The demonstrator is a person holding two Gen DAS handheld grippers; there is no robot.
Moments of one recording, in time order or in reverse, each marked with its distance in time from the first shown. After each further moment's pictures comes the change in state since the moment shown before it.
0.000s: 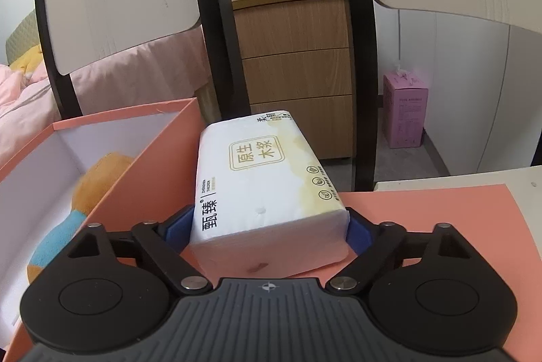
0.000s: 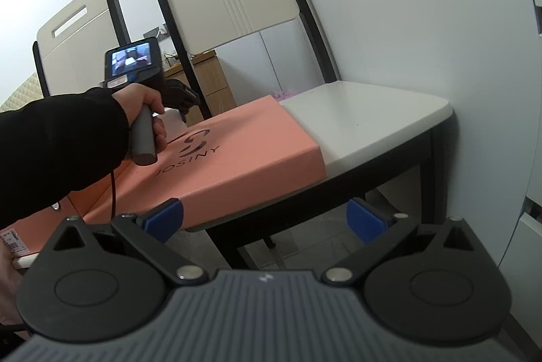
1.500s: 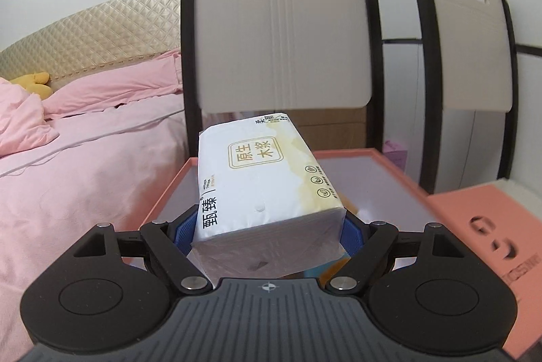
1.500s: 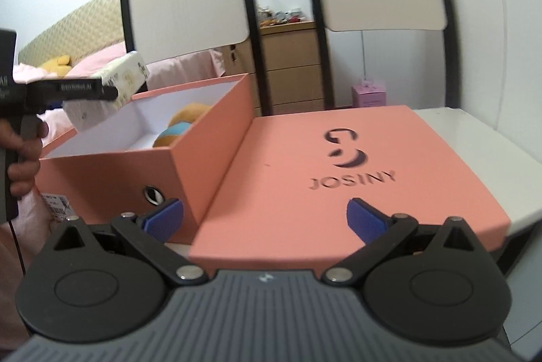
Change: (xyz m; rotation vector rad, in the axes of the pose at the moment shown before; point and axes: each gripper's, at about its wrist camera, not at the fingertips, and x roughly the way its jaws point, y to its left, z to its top) left arm -0.090 0.310 -0.059 0.000 -0.271 -0.230; right arm 0.062 0.183 0.032 -0.278 0.149 0.152
